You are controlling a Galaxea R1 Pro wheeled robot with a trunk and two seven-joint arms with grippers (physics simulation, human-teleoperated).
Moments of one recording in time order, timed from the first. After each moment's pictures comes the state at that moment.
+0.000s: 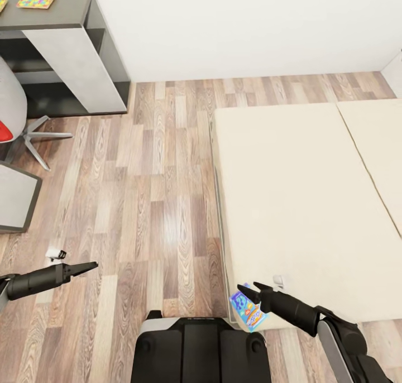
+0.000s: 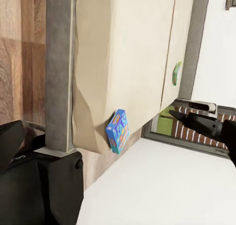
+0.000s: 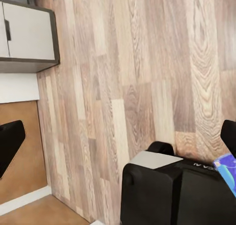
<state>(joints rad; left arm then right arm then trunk) -0.63 0.52 0.24 -0.70 0.17 0.64 -1.57 -0.18 -0.08 -0.11 -1.50 -0.32 0.66 0.73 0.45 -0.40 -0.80</state>
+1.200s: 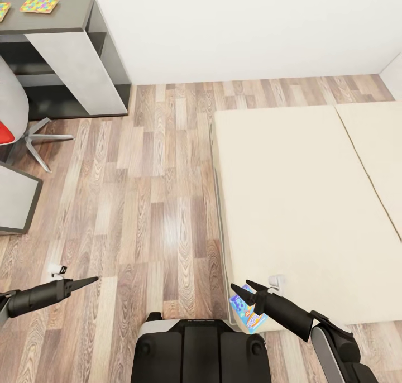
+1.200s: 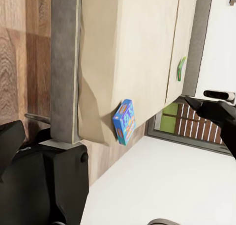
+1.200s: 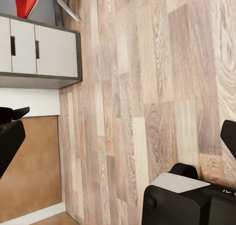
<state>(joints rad) -0.60 0.50 0.24 -0.59 0.17 0.51 -1.57 -0.14 -0.04 -0.09 -1.51 -0.37 0.57 0.76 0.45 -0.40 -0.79</state>
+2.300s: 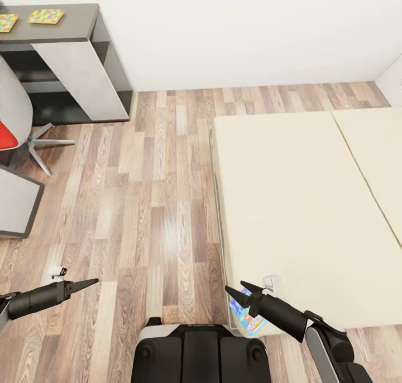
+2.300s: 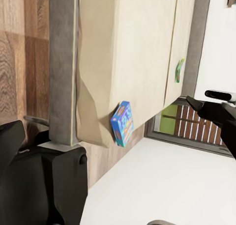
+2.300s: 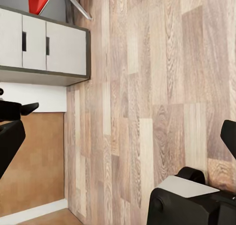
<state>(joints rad) -0.60 0.50 0.24 -0.57 0.17 0.51 -1.57 -0.14 -0.03 -0.05 -1.52 -0.37 0.56 0.76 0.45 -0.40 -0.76</state>
